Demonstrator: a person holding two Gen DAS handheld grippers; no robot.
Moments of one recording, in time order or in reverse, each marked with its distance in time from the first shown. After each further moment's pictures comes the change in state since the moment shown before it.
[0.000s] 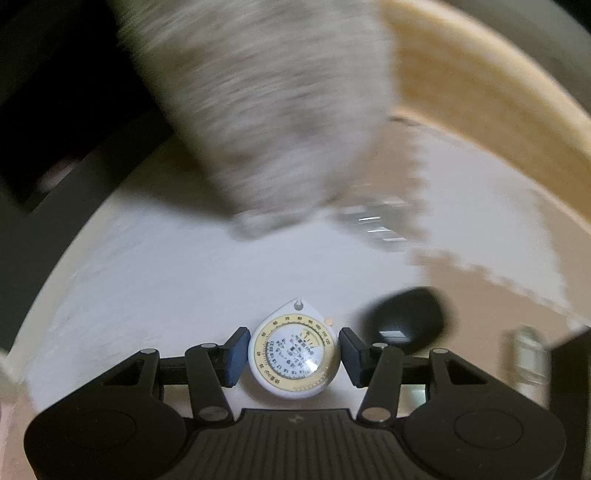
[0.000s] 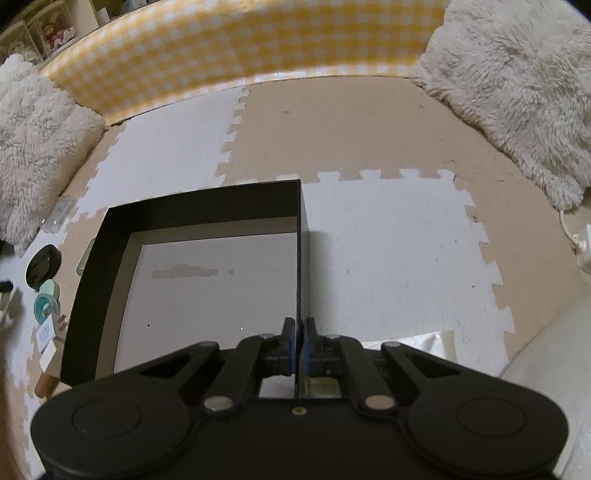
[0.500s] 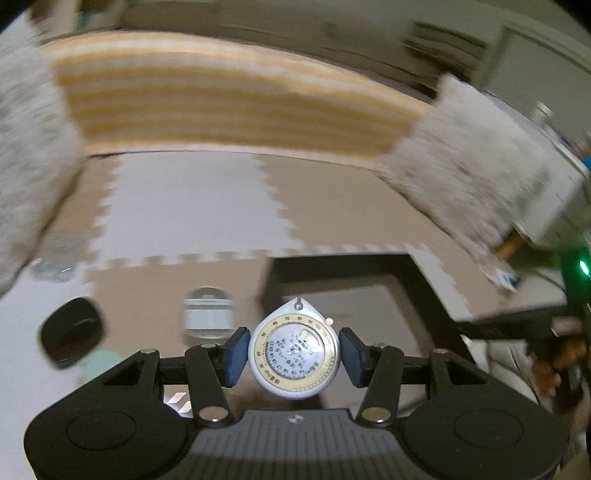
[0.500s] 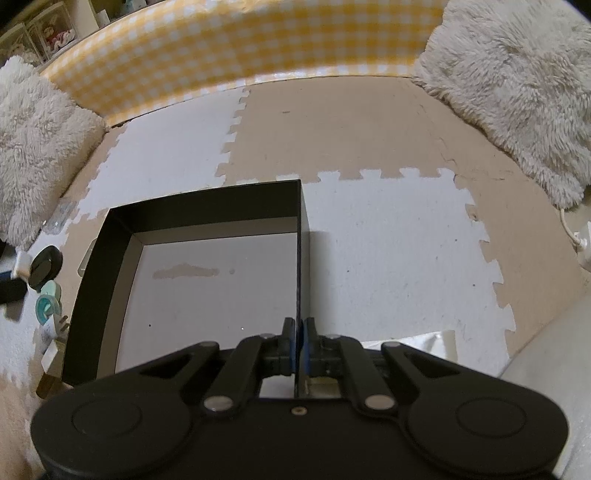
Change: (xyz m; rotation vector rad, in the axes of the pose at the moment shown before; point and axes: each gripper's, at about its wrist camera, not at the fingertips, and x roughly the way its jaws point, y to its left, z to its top) left arm -0.076 -0.186 -0.071 0.409 -0.064 -0.506; right arm 0.000 0.000 -0.002 0.002 -0.006 0.004
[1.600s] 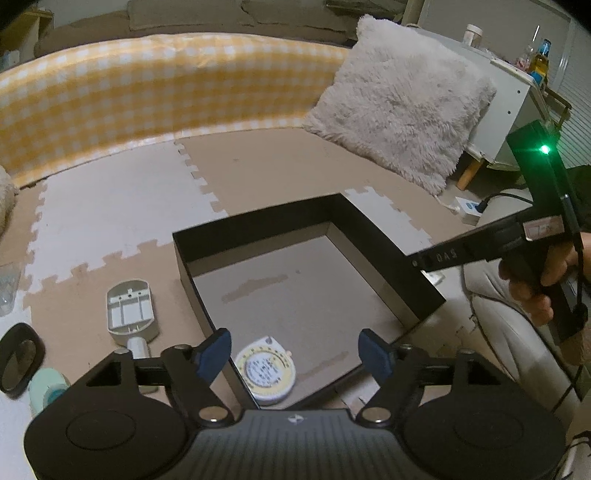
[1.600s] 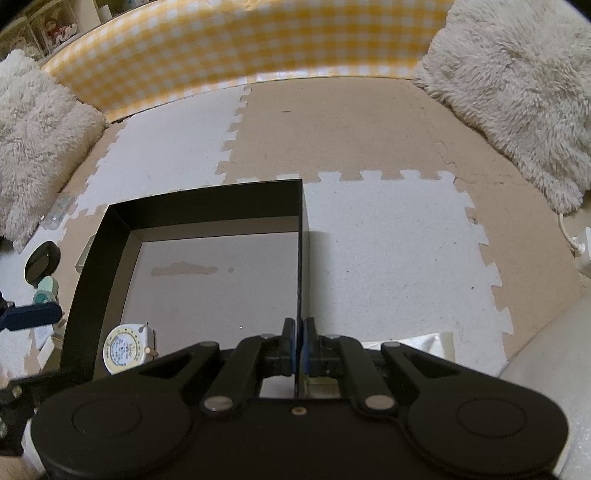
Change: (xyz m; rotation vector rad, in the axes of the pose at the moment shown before) left arm 0.032 -0.043 -0.021 0.205 0.082 -0.071; right arm 0.000 0.002 0.000 -0.012 0.001 -0.011
